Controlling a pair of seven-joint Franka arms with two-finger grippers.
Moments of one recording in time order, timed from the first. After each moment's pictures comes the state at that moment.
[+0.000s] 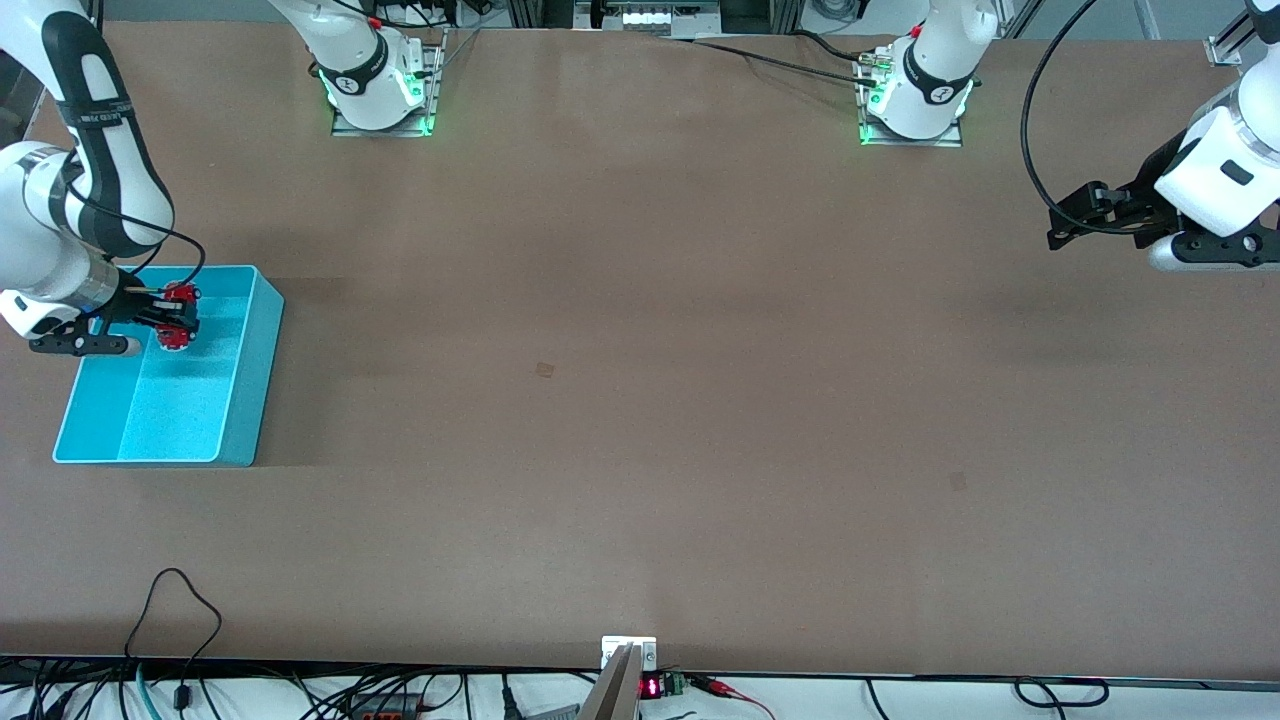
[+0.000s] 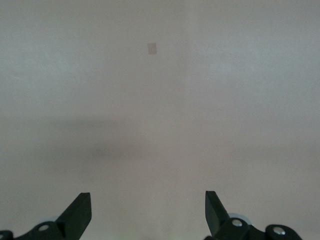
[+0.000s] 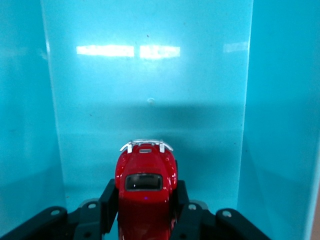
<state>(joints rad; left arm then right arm) -0.02 -0.03 -0.04 -1.66 -0.01 1.56 -0.09 -0.23 0.30 -0.15 -2.19 -0.06 2.45 -0.33</state>
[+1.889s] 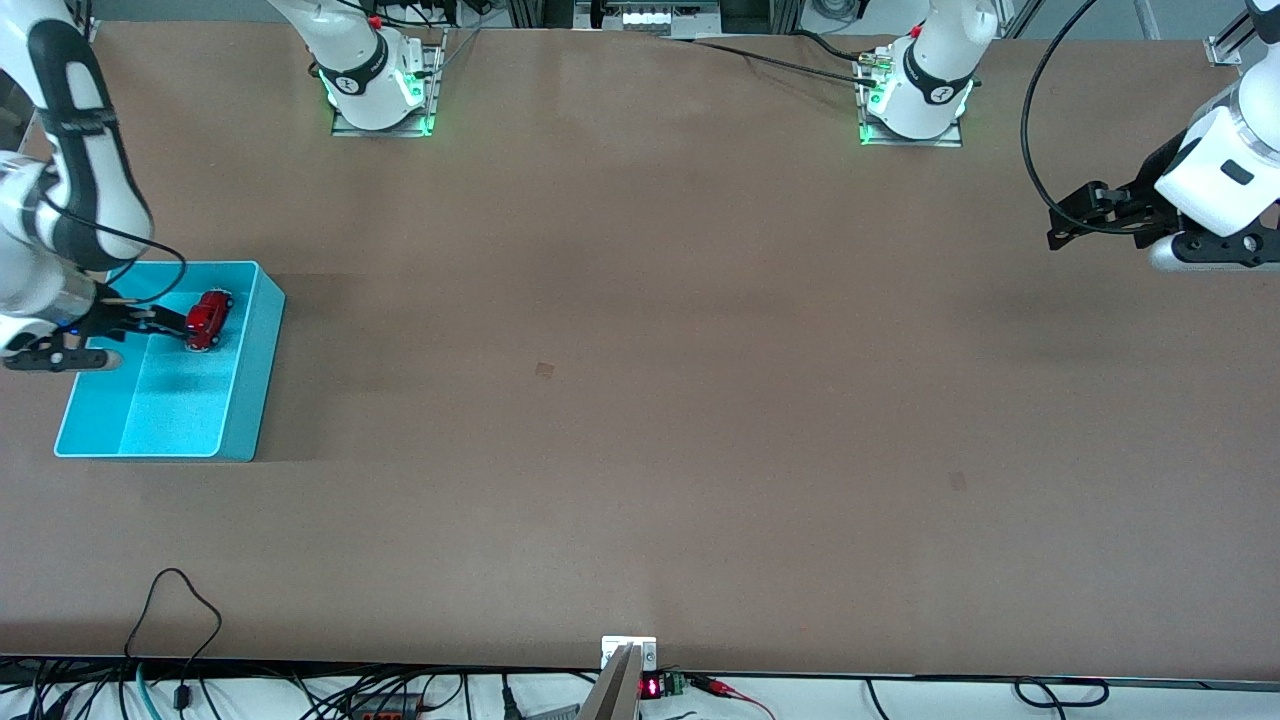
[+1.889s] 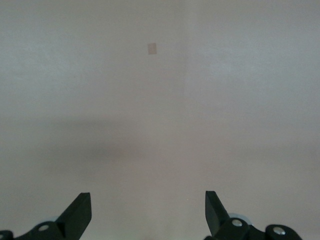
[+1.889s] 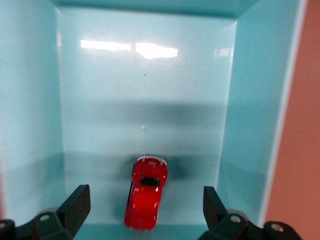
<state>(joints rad) -0.02 -0.03 -0.04 -1.66 -0.01 1.56 -0.09 -0.19 0.28 -0.16 -1.97 -0.06 2.21 -0.37</state>
